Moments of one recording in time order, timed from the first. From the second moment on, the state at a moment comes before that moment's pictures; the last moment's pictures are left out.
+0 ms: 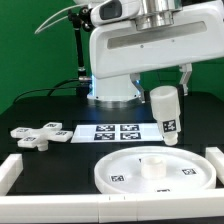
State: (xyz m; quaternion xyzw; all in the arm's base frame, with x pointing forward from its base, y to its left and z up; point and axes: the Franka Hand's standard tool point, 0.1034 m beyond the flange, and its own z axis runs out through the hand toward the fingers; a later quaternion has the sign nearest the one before) arm 0.568 0.035 0.136 -0.99 0.01 -0.10 0.06
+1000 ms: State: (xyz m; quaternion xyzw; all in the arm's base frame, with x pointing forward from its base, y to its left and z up) arm 0.561 0.013 0.128 -0.99 -0.08 -0.13 0.03
